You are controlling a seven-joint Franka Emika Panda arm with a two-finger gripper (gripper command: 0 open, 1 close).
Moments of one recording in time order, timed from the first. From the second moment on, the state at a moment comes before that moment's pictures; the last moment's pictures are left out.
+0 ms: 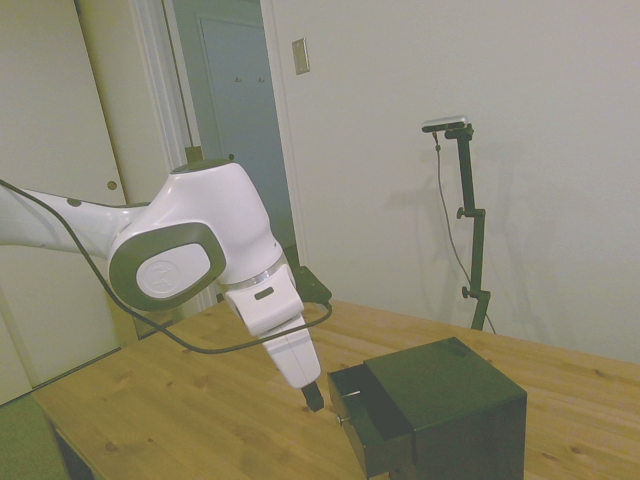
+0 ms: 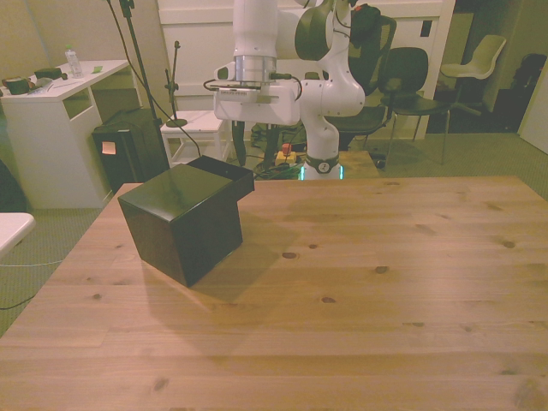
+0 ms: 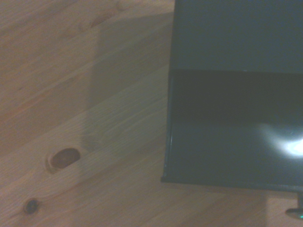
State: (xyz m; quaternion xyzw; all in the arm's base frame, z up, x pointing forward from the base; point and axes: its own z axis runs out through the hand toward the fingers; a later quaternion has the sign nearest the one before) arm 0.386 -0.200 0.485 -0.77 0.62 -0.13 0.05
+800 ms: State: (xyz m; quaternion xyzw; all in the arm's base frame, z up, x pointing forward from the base) arm 0.401 -0.251 0.489 -0.75 0.64 -0.14 0.04
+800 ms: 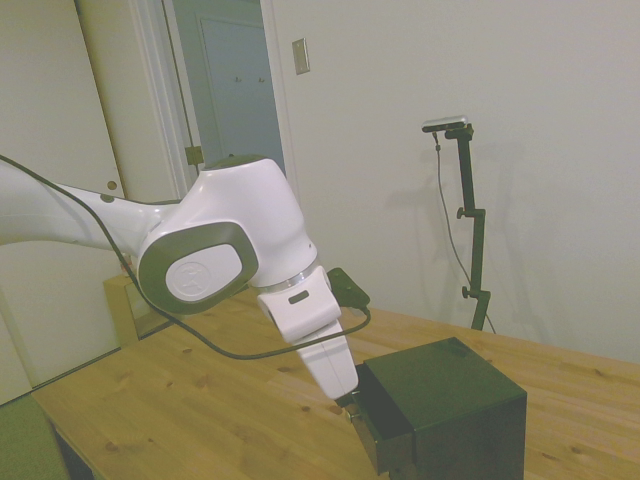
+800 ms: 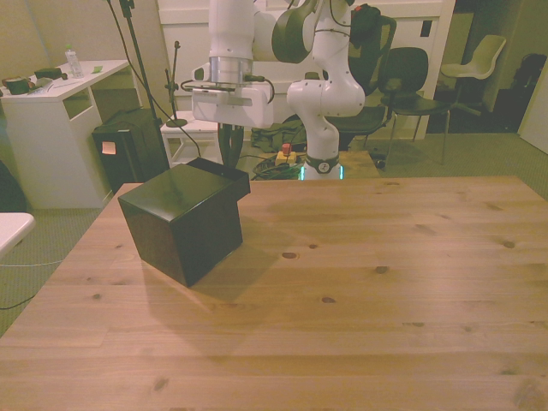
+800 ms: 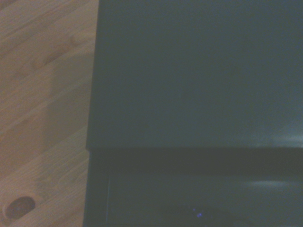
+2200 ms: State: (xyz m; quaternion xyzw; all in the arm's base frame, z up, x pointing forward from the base) arm 0.410 -0.293 0.492 -0.75 0.64 -0.16 0.02
